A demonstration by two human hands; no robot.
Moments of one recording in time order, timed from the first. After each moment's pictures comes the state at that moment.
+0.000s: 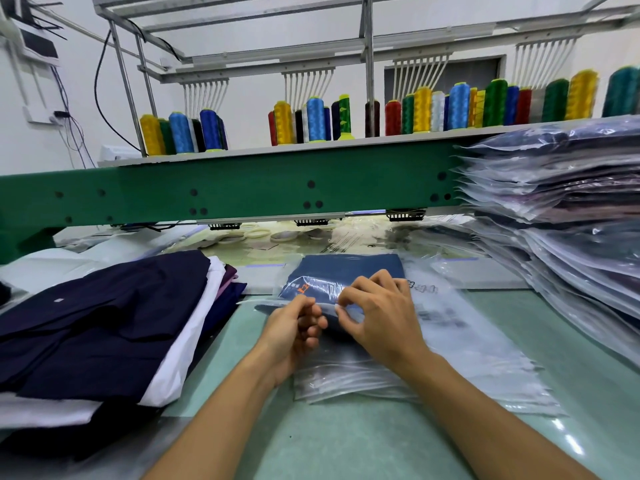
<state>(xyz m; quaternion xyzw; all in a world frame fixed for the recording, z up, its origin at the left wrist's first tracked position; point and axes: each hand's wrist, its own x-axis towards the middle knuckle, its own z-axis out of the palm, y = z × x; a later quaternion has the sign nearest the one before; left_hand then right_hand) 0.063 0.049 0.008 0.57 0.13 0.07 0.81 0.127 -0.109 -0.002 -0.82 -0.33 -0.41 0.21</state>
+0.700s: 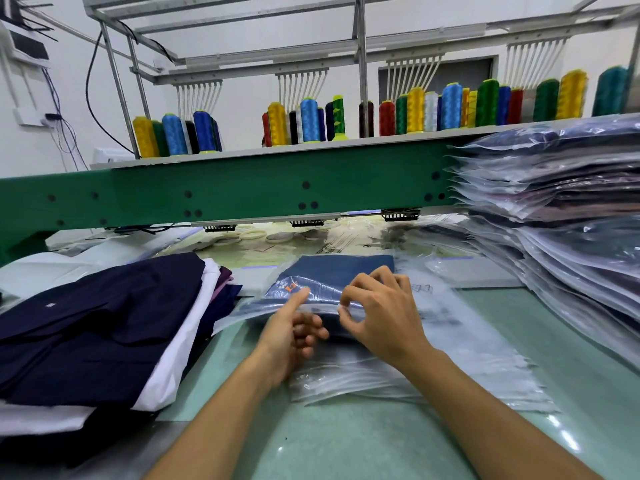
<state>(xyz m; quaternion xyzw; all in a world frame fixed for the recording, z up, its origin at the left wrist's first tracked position) 0.068 0.052 0.002 0.62 0.17 0.06 0.76 0.134 -0.118 0.000 -0.82 -0.34 -0.41 0.21</state>
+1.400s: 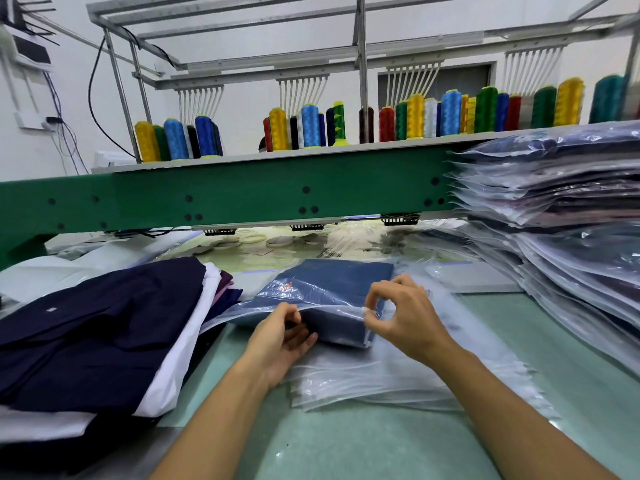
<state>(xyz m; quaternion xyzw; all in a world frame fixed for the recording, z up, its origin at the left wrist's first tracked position) 0.075 0.065 -0.004 0.49 0.21 0.12 0.84 0.147 -0.152 0.006 -0.84 -0.35 -0.25 0.34</state>
